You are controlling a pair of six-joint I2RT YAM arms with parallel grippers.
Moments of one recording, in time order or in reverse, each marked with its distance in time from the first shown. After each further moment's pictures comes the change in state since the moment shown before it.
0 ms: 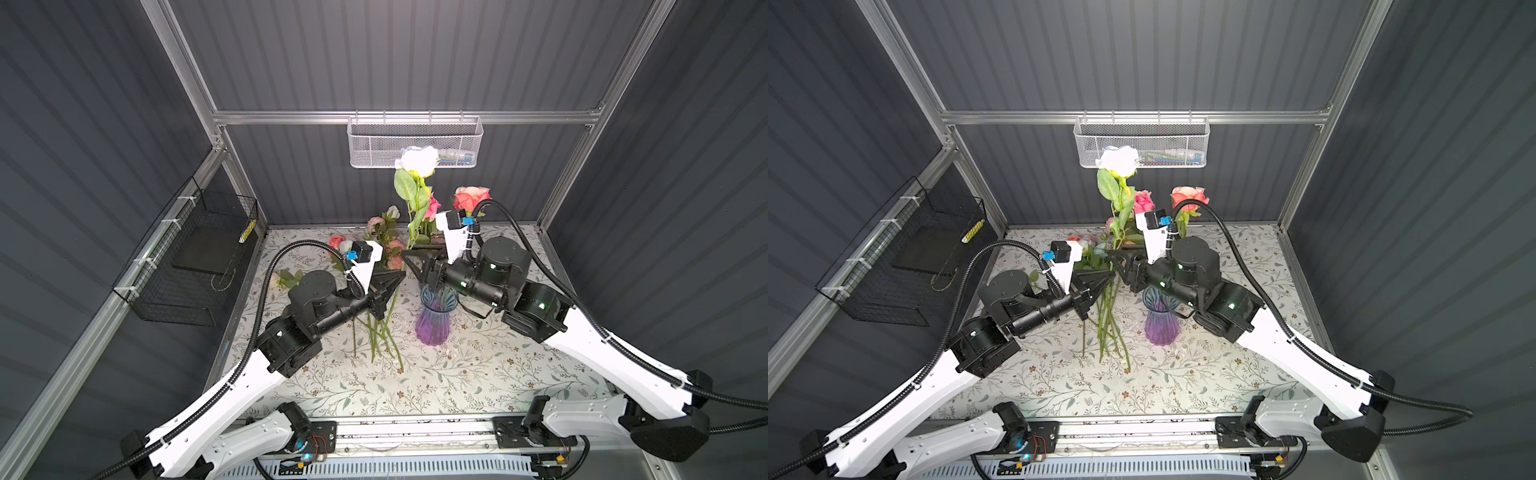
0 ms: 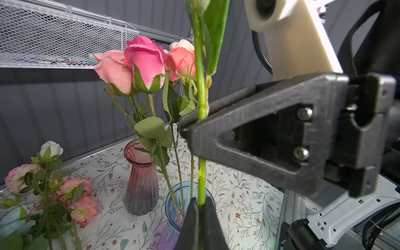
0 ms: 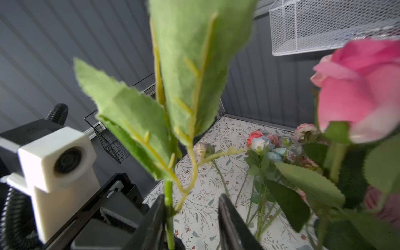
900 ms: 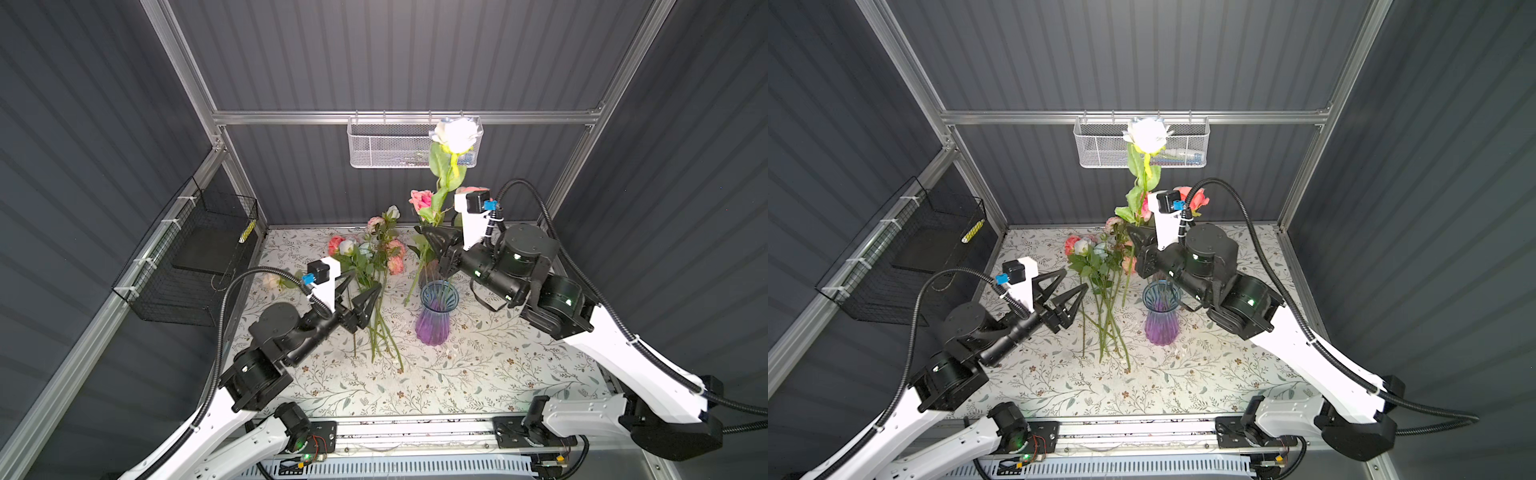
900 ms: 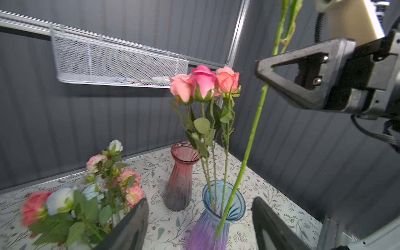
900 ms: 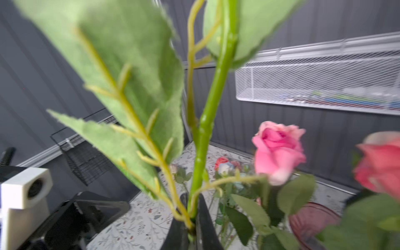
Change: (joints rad) left arm 0.000 -0.310 -0.159 -0.063 -0.288 0.010; right arm 0.009 -0.041 0.171 -0.128 0.253 -0.207
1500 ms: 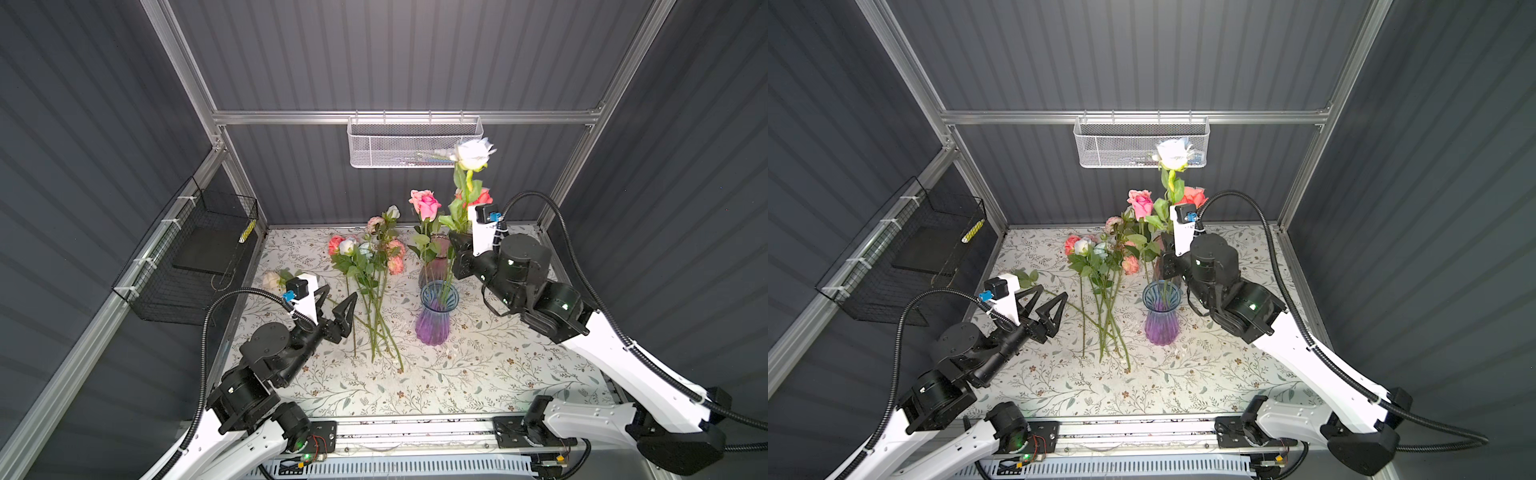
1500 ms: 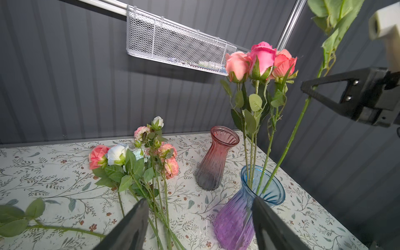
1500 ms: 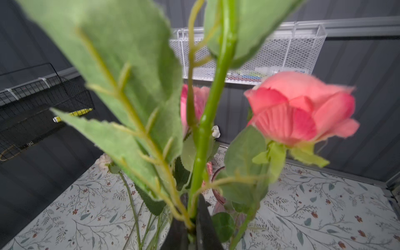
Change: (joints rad) left arm 0.000 -0.105 -0.086 -0.122 -0.175 -0.056; right arm -0.095 -0.053 -0.216 -0.023 0.149 -0.037
